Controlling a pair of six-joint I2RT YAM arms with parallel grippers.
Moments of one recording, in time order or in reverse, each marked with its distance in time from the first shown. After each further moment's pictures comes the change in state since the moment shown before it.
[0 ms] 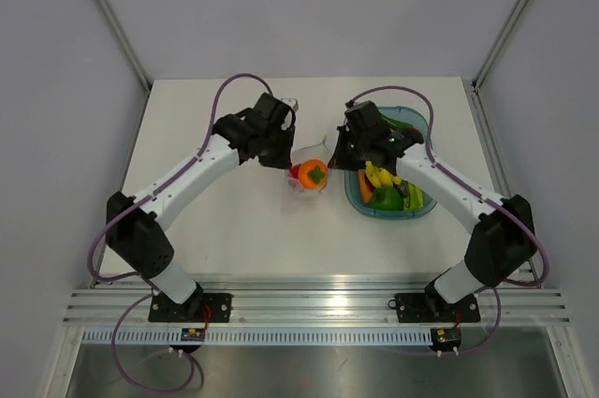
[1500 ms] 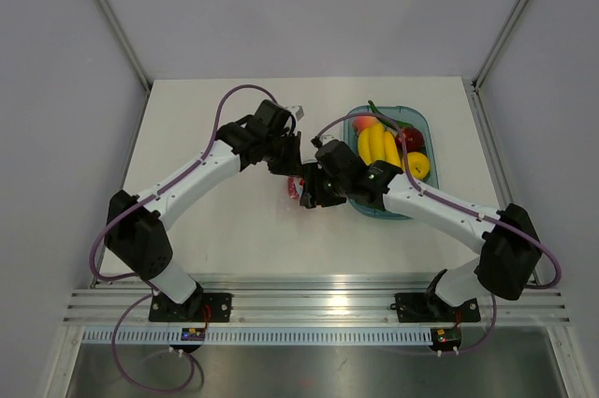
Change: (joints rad) left arm 0.002 -0.049 -0.057 0.131 0.216 -0.085; right arm 0.270 -0.137 -0.120 0.062 0.060 -0.021
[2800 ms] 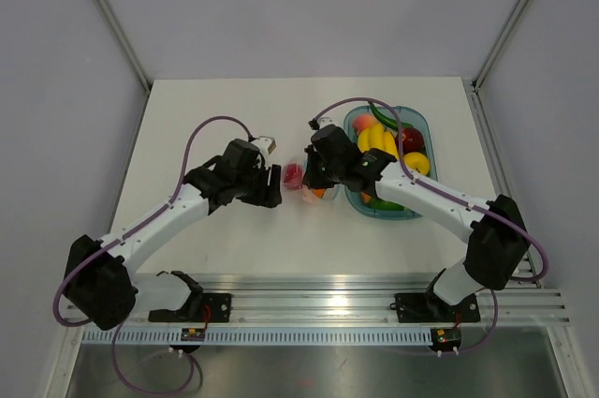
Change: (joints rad) left arm 0.043 -0.365 -0.483 0.161 -0.117 0.169; right arm -0.032 0.100 0.115 0.048 0.063 -0.031
